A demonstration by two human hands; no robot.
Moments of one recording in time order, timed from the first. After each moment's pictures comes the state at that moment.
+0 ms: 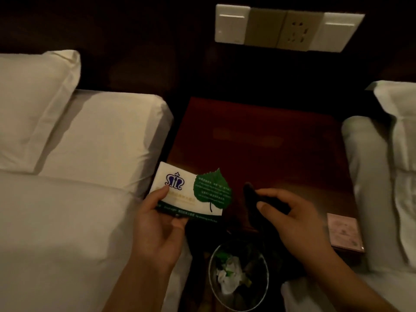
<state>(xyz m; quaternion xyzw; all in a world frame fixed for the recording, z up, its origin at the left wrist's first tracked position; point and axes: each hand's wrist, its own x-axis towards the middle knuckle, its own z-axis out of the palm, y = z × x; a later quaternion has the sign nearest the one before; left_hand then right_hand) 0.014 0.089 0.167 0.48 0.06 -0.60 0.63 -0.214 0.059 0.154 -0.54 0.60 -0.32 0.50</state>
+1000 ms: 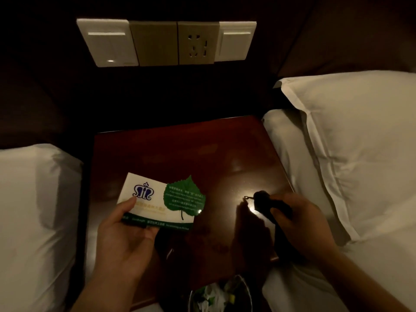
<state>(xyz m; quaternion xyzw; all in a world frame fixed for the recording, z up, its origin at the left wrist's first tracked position) -0.016 -0.082 0.130 0.48 0.00 -0.72 0.50 -0.319 -0.007 0.124 -0.55 0.80 -0.18 0.17</state>
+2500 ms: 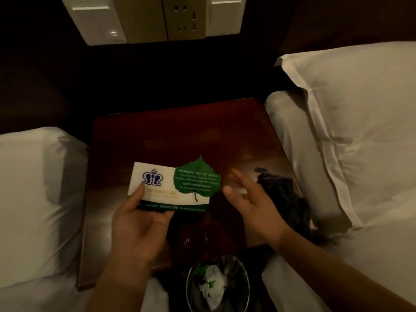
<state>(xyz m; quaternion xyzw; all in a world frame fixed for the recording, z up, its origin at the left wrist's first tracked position) -0.068 -0.045 0.117 0.42 0.02 -0.75 0.51 -0.291 -0.006 0.084 -0.47 0.69 -0.31 0.47</state>
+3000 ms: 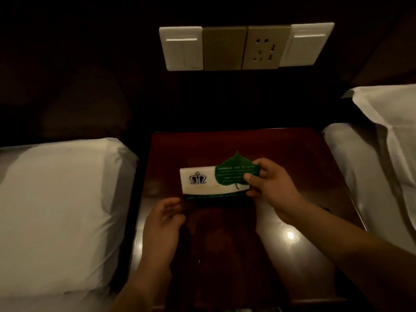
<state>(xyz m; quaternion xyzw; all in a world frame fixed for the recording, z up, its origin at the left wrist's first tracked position) 0.018 -0.084 0.060 0.69 -0.40 -0.45 0.40 -0.227 -0.141 0.083 -0.43 0.61 -0.40 0.53</state>
